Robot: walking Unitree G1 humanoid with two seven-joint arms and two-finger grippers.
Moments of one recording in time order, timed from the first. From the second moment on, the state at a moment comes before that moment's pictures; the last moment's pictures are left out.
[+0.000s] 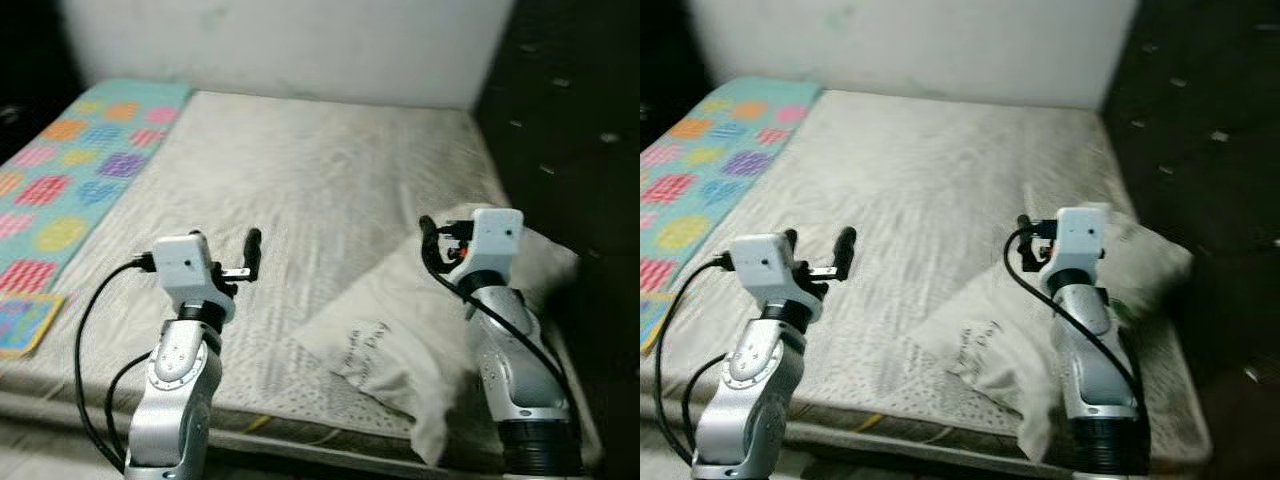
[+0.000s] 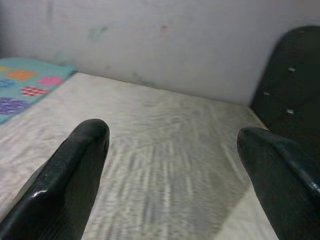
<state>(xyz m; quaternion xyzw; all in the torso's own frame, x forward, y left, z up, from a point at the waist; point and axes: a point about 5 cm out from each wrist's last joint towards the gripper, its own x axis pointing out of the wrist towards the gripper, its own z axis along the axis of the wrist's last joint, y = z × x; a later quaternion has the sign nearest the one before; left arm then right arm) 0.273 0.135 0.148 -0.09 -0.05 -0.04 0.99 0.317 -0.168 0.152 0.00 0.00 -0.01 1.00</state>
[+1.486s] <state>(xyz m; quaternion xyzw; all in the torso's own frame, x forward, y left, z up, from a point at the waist) 0.277 0.136 0.150 -0.09 -0.06 -0.03 0.99 0.321 -0.158 0.158 -0.01 -0.03 0.02 1.00</state>
